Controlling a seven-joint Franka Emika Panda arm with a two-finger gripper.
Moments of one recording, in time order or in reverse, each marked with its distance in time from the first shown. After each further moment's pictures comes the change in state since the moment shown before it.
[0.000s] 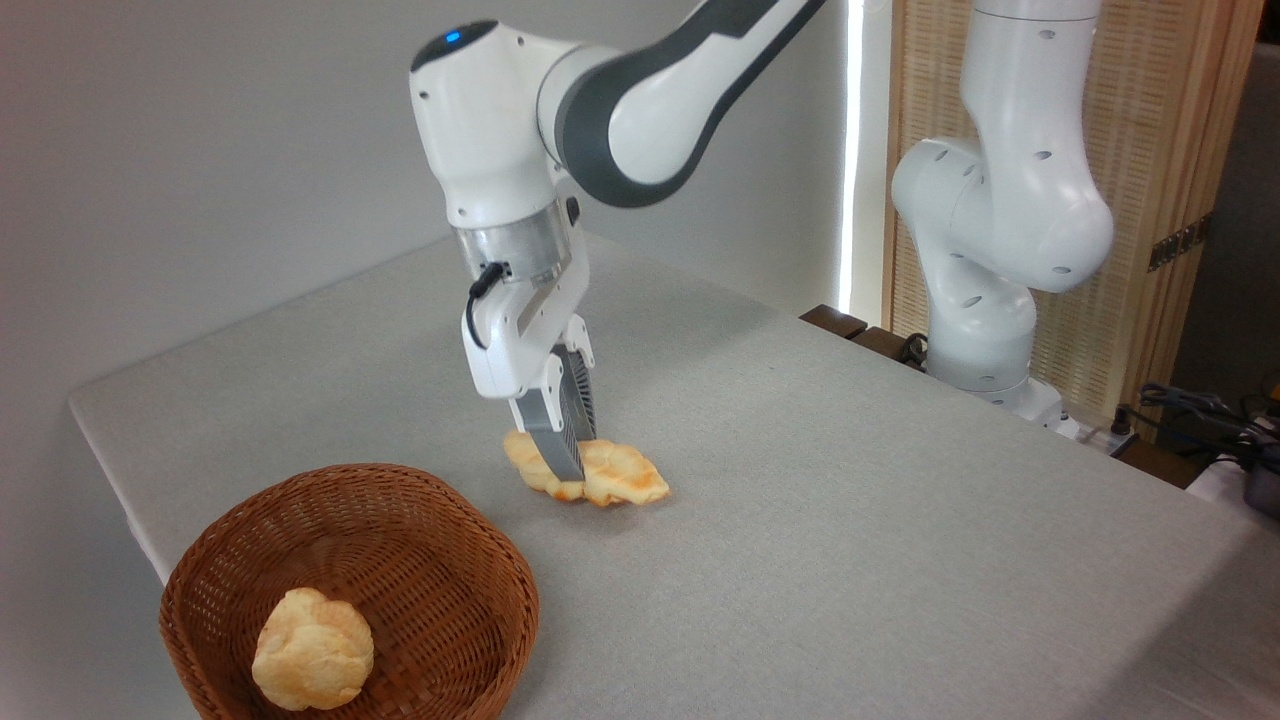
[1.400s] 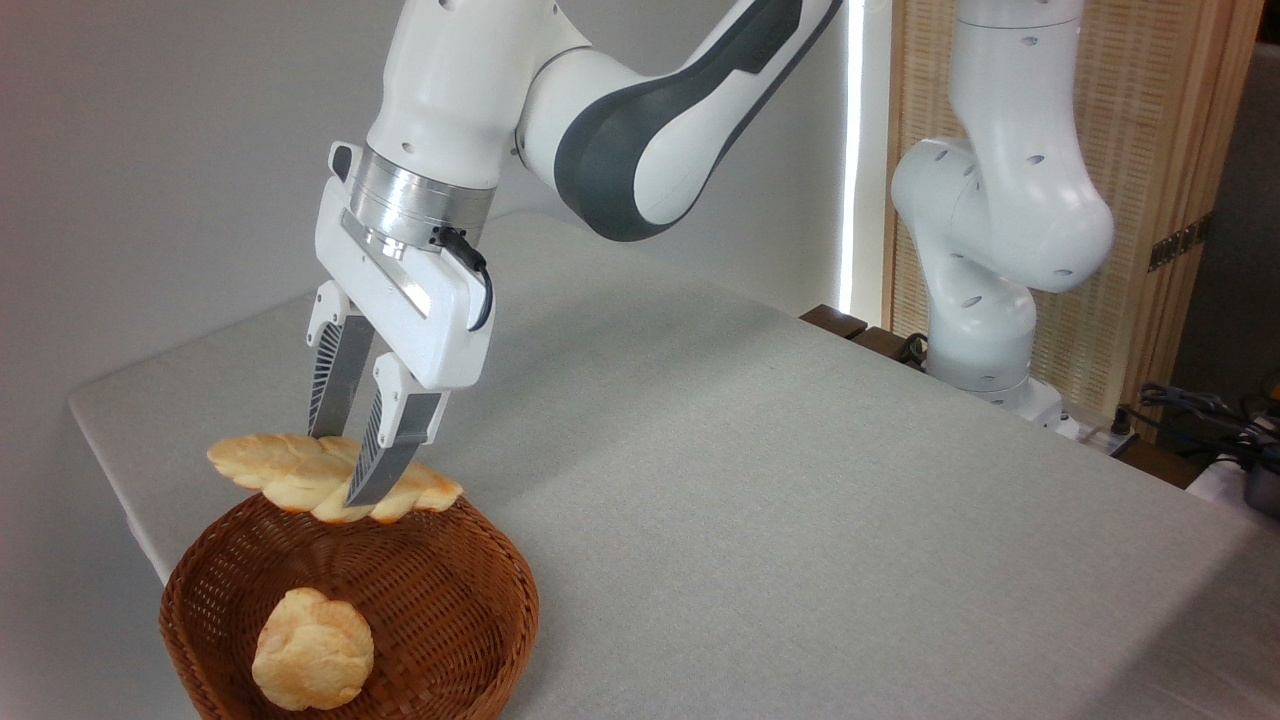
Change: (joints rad) arm 0.003 0.110 0.104 0.163 -0.276 0.498 -0.569
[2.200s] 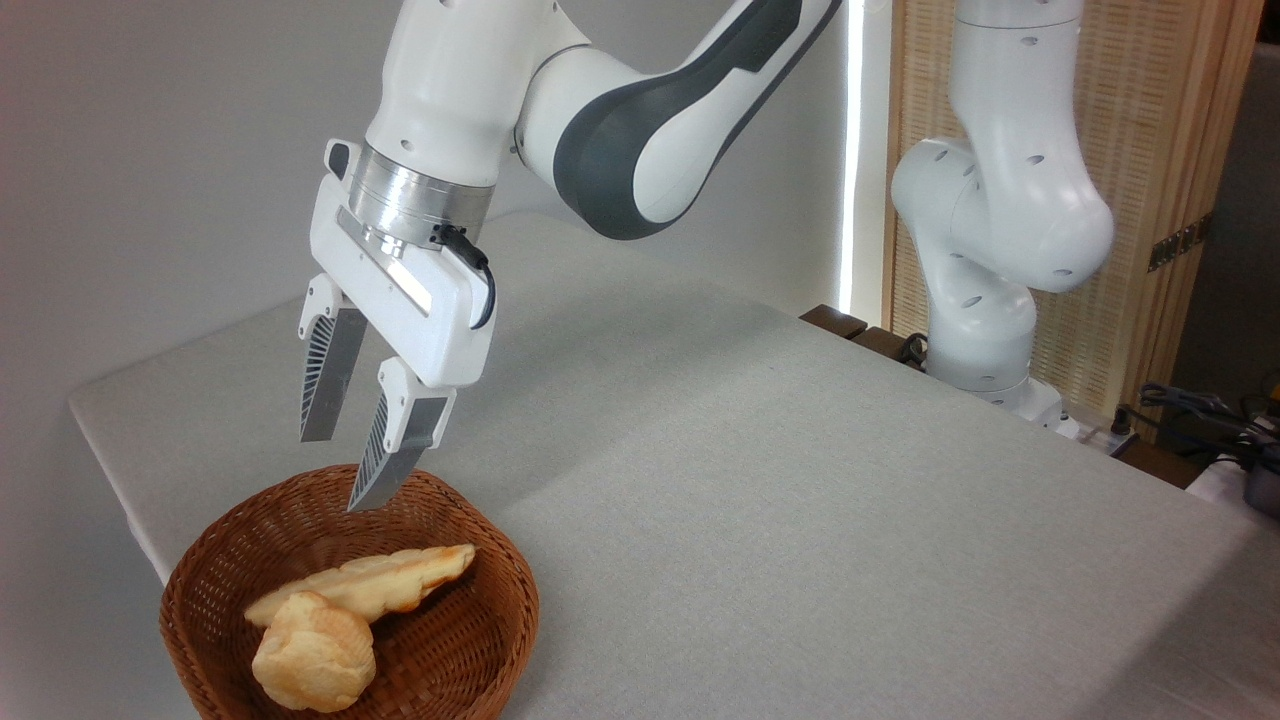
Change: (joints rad) arm 0.000 0.000 0.000 0.003 0.000 0.000 -0.029
